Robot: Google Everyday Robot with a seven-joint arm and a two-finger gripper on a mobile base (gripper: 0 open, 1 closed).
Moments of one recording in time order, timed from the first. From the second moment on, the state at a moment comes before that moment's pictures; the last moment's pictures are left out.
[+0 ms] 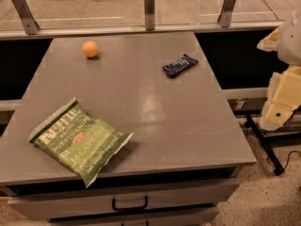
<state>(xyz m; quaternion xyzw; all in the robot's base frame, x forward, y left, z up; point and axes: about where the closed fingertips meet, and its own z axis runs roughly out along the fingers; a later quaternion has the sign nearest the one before) 0.438 -0.217 0.976 -0.60 0.78 -0.03 0.16</state>
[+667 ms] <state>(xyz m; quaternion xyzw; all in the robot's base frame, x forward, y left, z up) 0.474 -0.209 0.965 -0.60 0.78 -0.02 0.19</state>
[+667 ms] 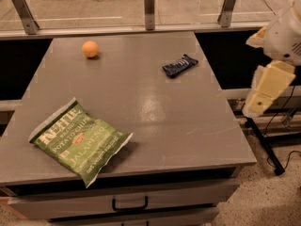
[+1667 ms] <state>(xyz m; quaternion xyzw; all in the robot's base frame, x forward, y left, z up) 0.656 -0.163 0.910 -0.49 0.81 0.07 0.32</state>
